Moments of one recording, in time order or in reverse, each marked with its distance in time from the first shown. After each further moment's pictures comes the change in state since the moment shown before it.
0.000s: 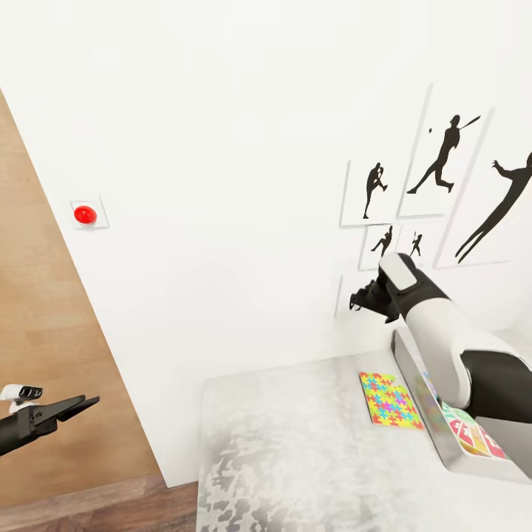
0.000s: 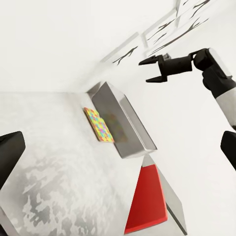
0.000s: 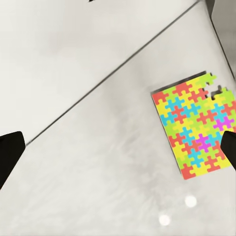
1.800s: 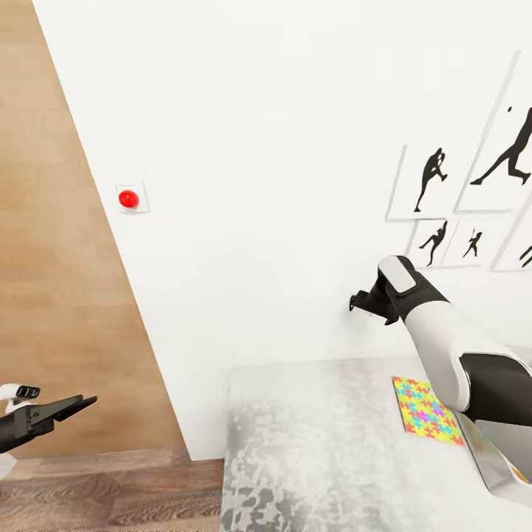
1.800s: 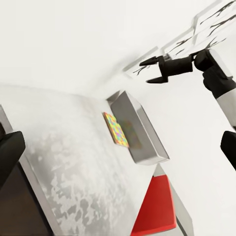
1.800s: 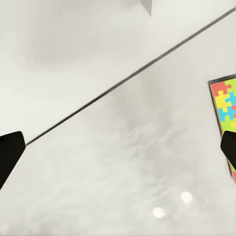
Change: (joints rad) left arm 0.000 0.012 0.000 0.001 0.000 0.000 -0.001; right arm 0.013 0.002 0.000 -0.007 0.000 -0.008 0.000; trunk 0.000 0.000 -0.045
